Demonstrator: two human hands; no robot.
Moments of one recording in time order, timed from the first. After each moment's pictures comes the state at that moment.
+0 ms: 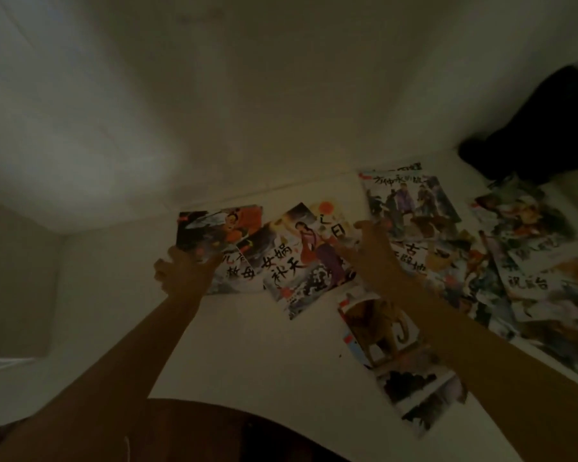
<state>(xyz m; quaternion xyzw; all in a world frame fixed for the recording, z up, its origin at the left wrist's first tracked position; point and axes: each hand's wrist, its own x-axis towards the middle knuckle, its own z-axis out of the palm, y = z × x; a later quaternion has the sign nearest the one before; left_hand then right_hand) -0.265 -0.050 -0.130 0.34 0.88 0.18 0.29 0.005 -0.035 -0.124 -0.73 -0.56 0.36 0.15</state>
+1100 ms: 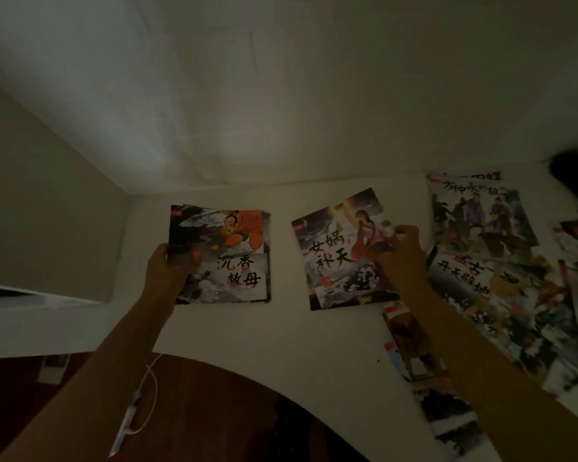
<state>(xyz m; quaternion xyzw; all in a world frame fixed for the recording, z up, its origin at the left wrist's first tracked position) -0.369 -0.104 -0.128 0.26 0.79 0.39 0.39 -0.039 -0.027 -0.150 -0.76 -0.46 0.38 0.25</state>
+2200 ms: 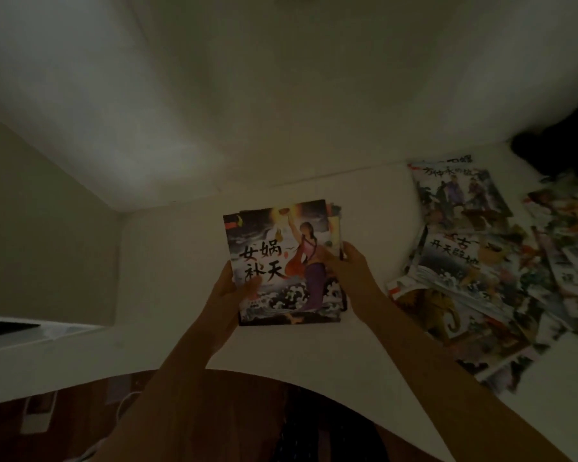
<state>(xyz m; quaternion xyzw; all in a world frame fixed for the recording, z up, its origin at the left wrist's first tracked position) -0.325 -0.129 -0.148 0.32 0.54 0.42 0.65 -0.118 -0.078 -0.149 -0.63 -0.38 0.57 0.35</state>
